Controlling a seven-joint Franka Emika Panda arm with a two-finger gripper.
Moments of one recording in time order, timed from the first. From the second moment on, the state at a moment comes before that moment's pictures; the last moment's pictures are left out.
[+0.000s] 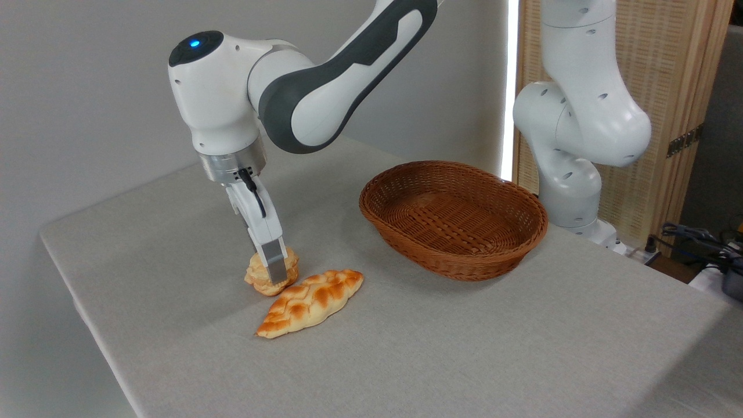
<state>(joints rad) -0.08 0.15 -0.20 -1.89 -0.13 2.00 0.76</state>
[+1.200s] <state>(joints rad) -0.07 -0.09 -0.15 -1.89 -0.13 1.76 0.69</state>
